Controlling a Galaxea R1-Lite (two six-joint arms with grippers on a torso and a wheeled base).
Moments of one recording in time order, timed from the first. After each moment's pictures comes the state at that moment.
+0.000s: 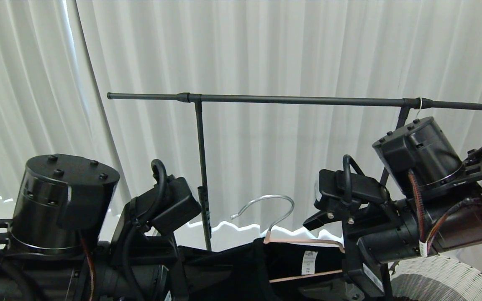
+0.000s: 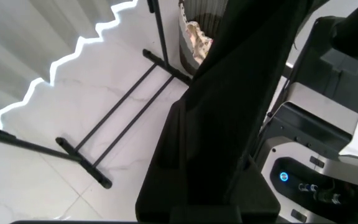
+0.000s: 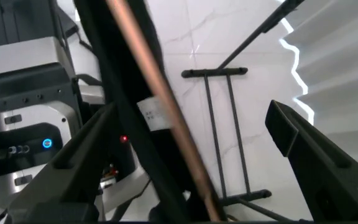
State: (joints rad) left arm -0.71 1.37 -0.72 -0.05 -0.37 0.14; right arm 0.85 1.58 -1.10 0.29 0.35 -0.36
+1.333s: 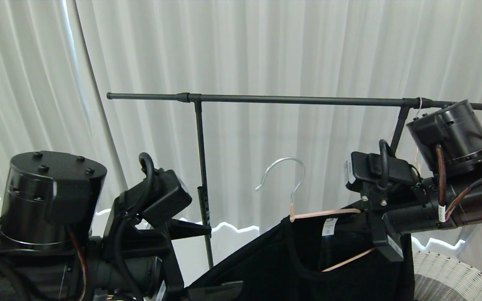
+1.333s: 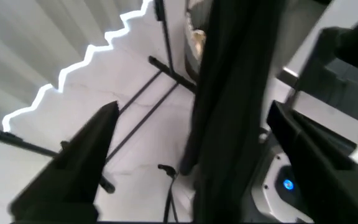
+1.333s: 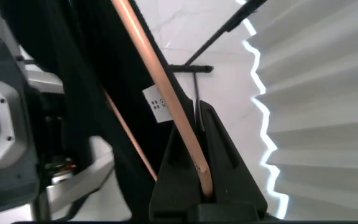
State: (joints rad) left arm -0.68 1.35 -0.69 -0.09 -0.36 0.14; right arm 0.67 1.54 -1.09 0.27 0.37 -0.60
